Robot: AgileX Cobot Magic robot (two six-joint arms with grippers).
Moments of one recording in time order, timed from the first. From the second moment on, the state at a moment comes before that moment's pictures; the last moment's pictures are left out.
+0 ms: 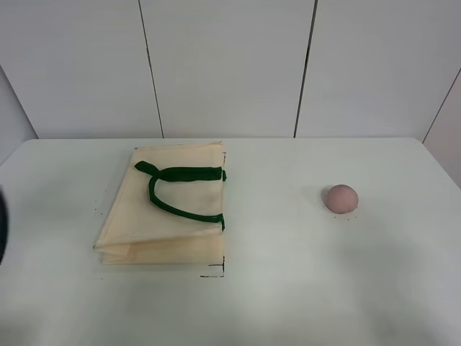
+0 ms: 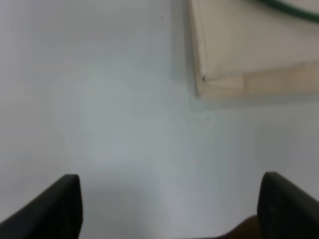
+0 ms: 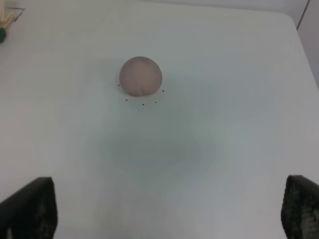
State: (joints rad) left arm 0.01 0.60 -0.75 0.01 1.05 0.02; right arm 0.03 0.00 -0.49 0.03 1.03 -0.03
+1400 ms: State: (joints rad) left arm -0.26 2.17 -1.66 -0.02 0.84 -0.29; right arm 0.03 0.00 -0.49 0.03 1.03 -0.03
